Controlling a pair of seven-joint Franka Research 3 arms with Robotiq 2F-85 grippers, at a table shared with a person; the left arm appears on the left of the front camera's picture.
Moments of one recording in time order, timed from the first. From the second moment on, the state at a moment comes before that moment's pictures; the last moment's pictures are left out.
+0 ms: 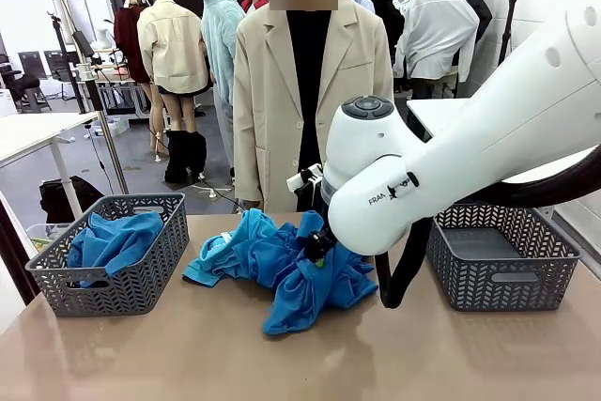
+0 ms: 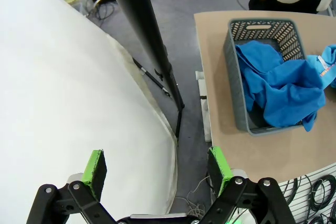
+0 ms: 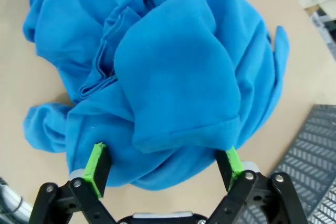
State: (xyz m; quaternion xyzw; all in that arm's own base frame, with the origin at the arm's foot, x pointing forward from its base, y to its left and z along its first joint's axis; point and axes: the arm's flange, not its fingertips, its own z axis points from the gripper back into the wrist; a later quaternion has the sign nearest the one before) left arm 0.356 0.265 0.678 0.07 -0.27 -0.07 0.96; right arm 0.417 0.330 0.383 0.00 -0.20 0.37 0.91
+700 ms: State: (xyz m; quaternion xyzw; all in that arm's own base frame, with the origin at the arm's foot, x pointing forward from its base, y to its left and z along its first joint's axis) left arm 0.356 0.265 0.678 0.07 -0.27 -0.07 0.96; right arm 0.420 0.331 0.386 0.02 -0.19 0.34 0.92
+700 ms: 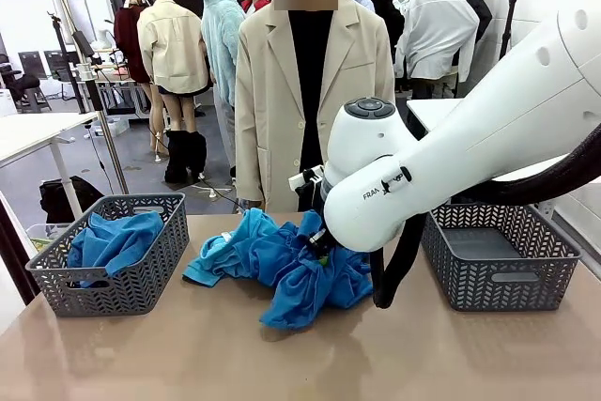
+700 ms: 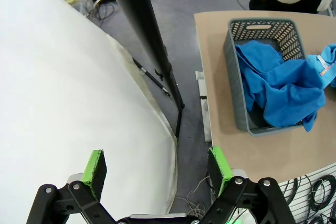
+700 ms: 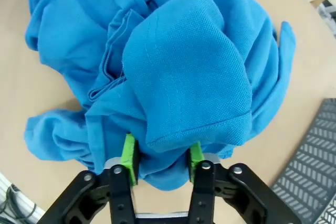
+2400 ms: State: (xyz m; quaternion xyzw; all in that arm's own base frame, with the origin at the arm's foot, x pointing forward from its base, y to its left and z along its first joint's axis) left arm 0.356 0.265 0.678 0.07 -0.27 -0.07 0.96; right arm 0.436 0.312 0.496 0.04 -0.27 0.31 0.91
